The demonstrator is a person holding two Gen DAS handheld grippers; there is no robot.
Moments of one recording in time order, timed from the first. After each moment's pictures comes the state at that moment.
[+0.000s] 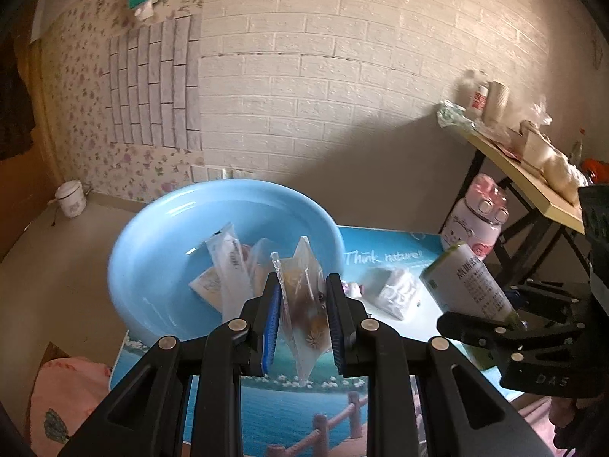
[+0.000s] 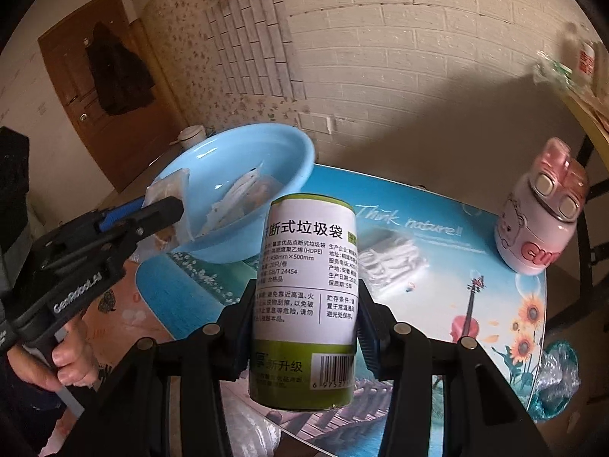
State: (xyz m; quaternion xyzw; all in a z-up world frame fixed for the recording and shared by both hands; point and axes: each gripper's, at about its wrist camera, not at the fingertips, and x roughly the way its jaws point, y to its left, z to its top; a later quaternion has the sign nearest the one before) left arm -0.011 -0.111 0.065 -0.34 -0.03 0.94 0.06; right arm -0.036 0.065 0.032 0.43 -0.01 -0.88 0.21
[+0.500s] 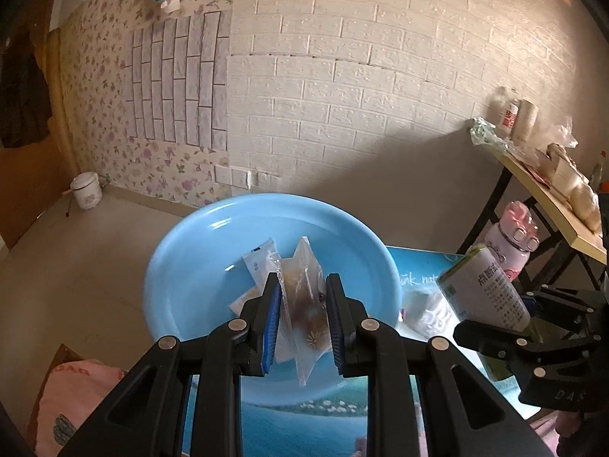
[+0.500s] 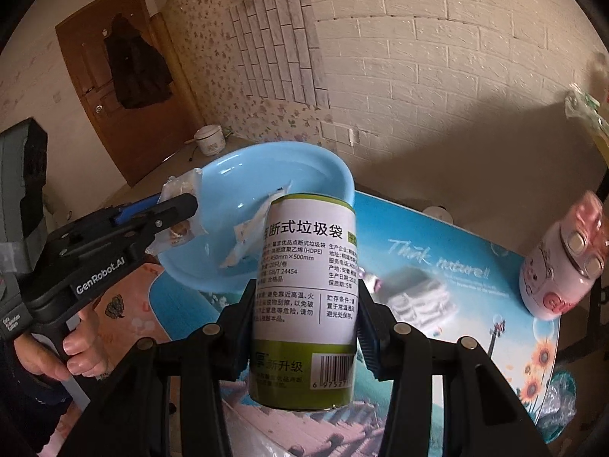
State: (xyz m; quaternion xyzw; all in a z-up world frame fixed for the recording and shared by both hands) left arm -0.041 -0.154 0.073 -0.34 -0.05 0.94 0.02; right arm -0.061 0.027 0.048 0.42 0.01 -0.88 0.24
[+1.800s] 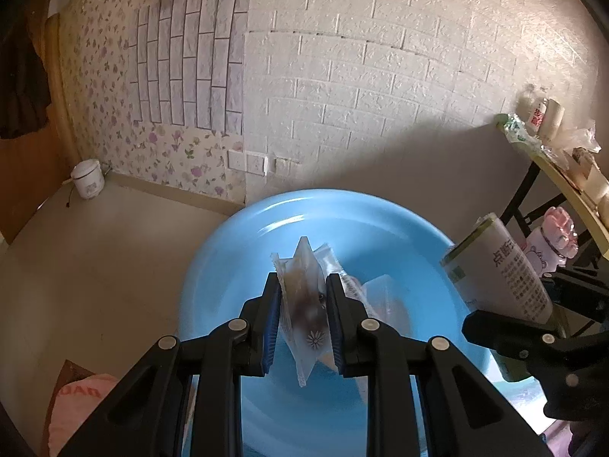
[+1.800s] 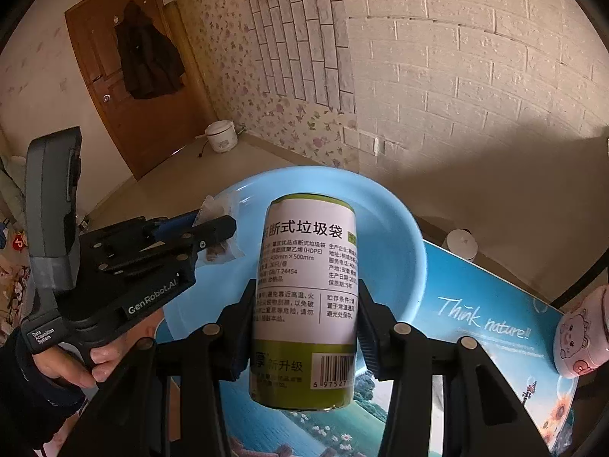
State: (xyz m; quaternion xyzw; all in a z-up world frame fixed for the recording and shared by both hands) left arm -0.098 -0.219 0.042 -0.37 -0.05 0.93 0.01; right arm -0.124 -0.062 0.043 0.42 0.03 -0.87 0.27
